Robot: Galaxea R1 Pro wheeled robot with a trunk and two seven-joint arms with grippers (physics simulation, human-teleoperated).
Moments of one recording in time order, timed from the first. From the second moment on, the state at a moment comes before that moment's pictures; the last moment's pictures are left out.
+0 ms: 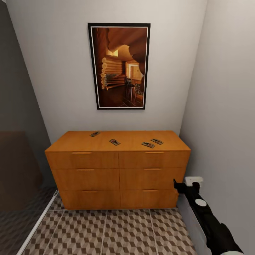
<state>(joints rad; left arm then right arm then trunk) -0.03 0.01 0.03 -0.68 0.01 -0.18 0.13 -0.41 -0.12 0.00 -1.04 0.01 0.16 -0.10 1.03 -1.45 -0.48</state>
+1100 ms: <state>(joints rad) -0.03 0.02 0.03 -0.65 0.01 -0.18 0.13 -1.08 -0.19 0.03 -1.19 0.13 0.68 0.42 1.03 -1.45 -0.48</state>
